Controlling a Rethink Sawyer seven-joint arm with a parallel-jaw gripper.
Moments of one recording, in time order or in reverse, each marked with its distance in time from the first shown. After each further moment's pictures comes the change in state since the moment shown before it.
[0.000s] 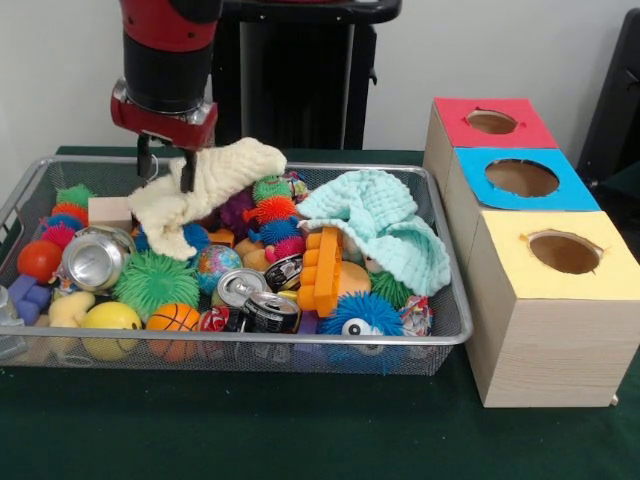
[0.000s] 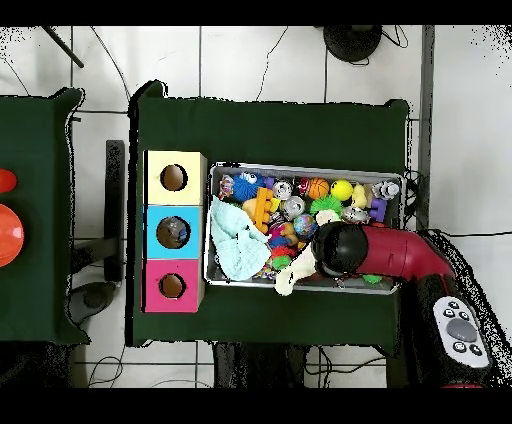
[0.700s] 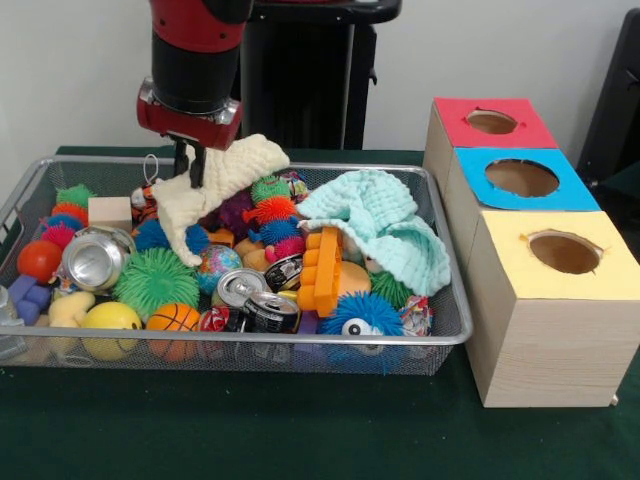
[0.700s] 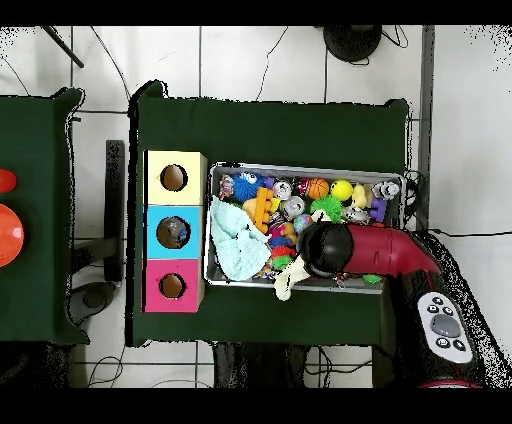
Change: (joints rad) arm 0.036 -0.005 0.000 0.015 0.000 0.000 0.000
